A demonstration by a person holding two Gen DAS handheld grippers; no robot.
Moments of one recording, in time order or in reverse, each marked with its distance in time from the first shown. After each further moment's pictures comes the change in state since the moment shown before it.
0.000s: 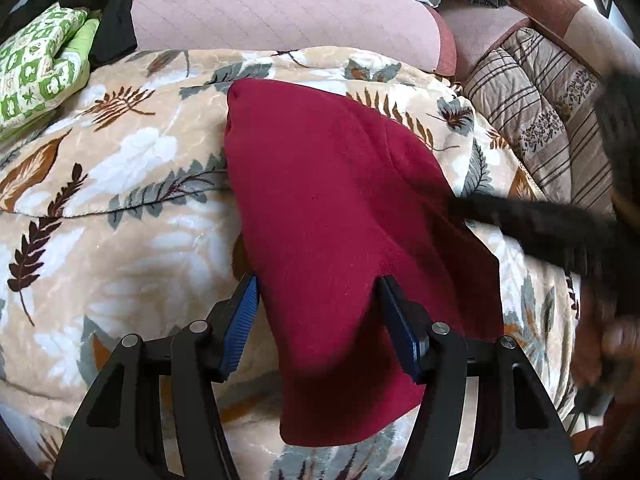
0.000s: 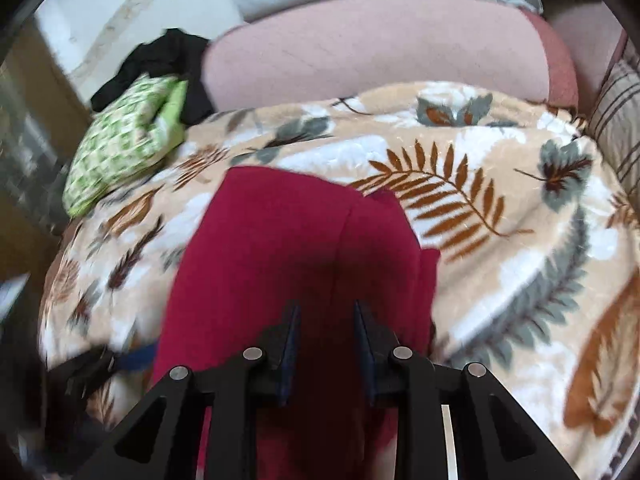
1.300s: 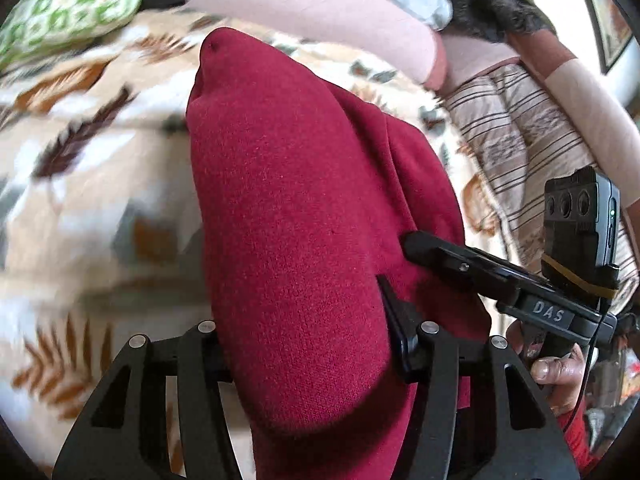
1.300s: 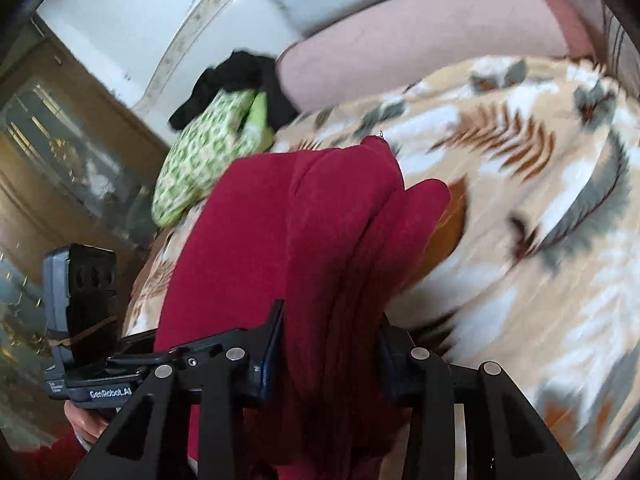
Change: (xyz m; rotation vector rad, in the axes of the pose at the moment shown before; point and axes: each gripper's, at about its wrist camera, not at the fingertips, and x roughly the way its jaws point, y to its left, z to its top) left arm -0.077 0.042 -0.066 -0.176 0.065 -0.143; right arm -0.024 0.048 -0.059 0.112 -0.013 0.344
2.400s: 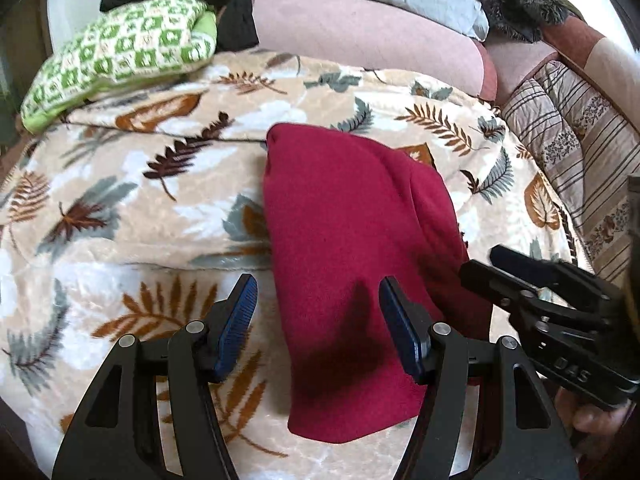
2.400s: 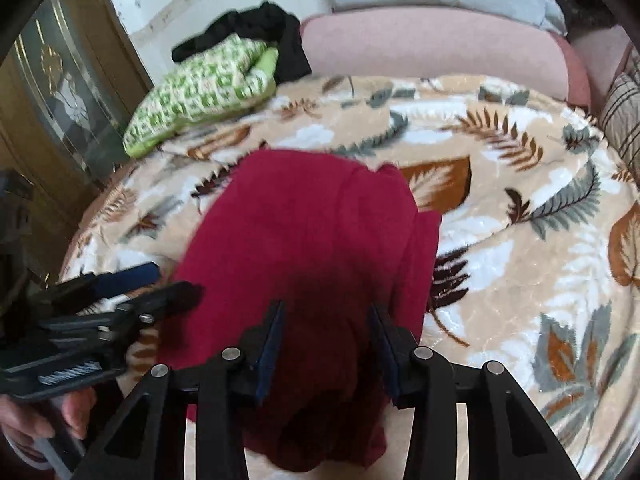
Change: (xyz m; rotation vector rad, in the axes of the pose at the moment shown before) left arm -0.051 -0.007 -0.042 0.048 -0.167 0.319; right arm -0.010 0.073 -0.051 -0.181 -0.029 -0.258
